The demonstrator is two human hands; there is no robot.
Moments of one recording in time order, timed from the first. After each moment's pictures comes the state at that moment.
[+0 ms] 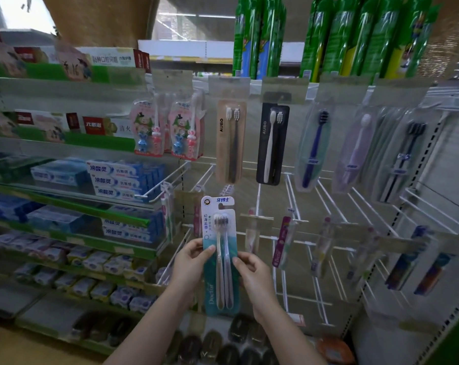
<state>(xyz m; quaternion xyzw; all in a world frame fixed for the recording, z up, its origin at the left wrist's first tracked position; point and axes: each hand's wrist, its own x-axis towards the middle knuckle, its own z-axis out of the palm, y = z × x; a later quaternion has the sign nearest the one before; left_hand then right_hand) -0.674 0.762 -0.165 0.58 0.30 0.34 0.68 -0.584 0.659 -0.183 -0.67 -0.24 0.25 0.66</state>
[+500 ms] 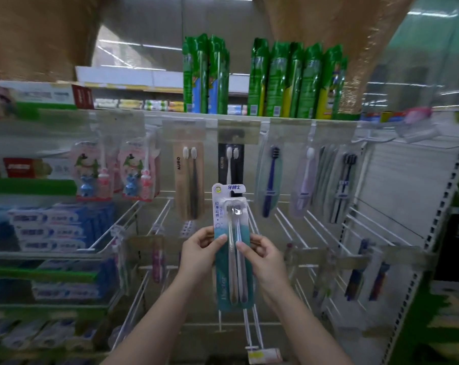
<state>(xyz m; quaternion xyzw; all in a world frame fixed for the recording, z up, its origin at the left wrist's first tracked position) -0.587 0.763 -0.080 0.65 0.15 0.33 0.67 -0.519 0.641 -0.093 -0.60 -0.25 0.11 0.75</state>
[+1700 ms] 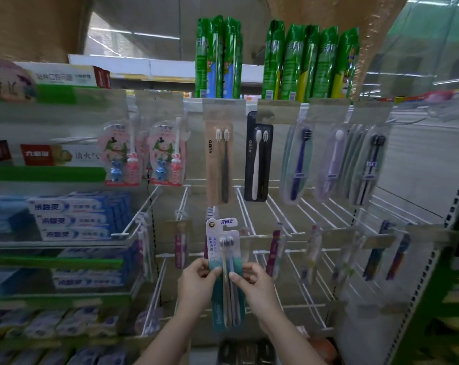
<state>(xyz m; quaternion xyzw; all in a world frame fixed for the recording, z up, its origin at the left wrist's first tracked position) -0.646 0.823 -0.175 0.74 0.27 0.28 0.56 -0.579 0.702 -0.179 -0.72 -0.21 0.13 0.65</state>
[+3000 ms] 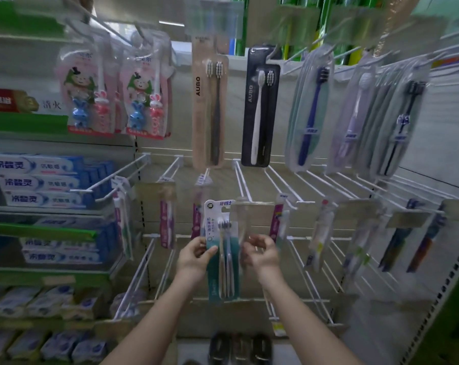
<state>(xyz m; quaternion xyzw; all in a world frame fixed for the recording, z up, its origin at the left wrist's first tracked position) -0.560 0.850 -0.262 0.70 0.23 0.26 0.62 -0.468 0.728 -0.259 -0.69 -0.14 0.08 0.70</state>
